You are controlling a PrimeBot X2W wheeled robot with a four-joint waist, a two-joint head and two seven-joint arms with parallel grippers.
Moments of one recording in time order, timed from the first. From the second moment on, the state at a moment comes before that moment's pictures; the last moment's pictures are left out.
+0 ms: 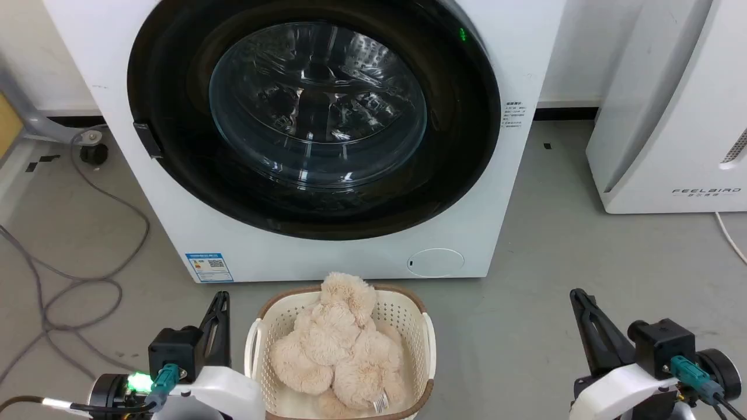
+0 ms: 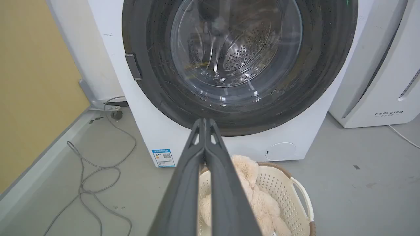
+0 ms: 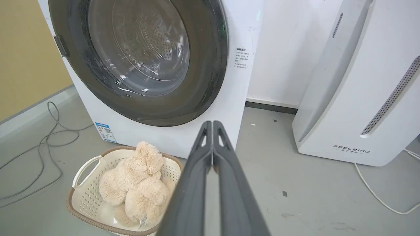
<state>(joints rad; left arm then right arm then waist) 0.02 0.05 0.00 0.00 0.00 0.00 0.00 0.01 -0.05 0.00 0.00 0.01 0.13 0.00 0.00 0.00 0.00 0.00</state>
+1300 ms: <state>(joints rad) 0.01 0.05 -0.05 0.06 -0.03 0.01 -0.05 0.01 -0.05 -0.01 0.04 0.04 0.13 -0.04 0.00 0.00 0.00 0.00</state>
